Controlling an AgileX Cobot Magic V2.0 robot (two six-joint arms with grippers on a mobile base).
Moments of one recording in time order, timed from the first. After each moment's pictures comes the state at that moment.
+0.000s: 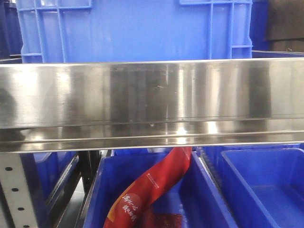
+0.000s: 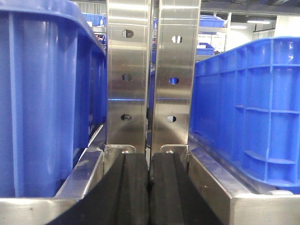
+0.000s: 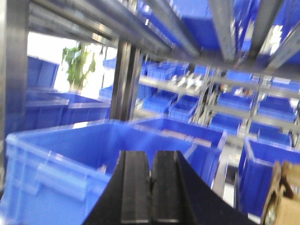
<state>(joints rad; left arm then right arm) -0.01 0.00 0.00 -0.06 -0.07 0.05 0.32 0.40 -0.93 0.15 0.45 -0.25</state>
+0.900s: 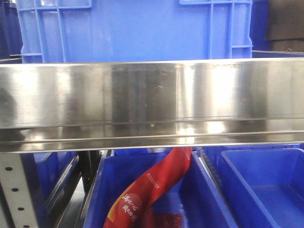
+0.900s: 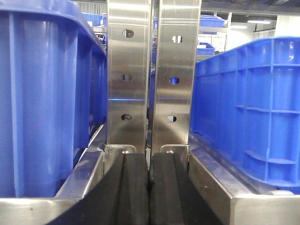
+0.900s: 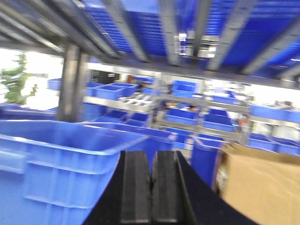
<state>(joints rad) -0.01 0.00 0.00 -0.06 -0.07 0.05 0.12 0.12 -0.46 0.15 0.13 -0.22</state>
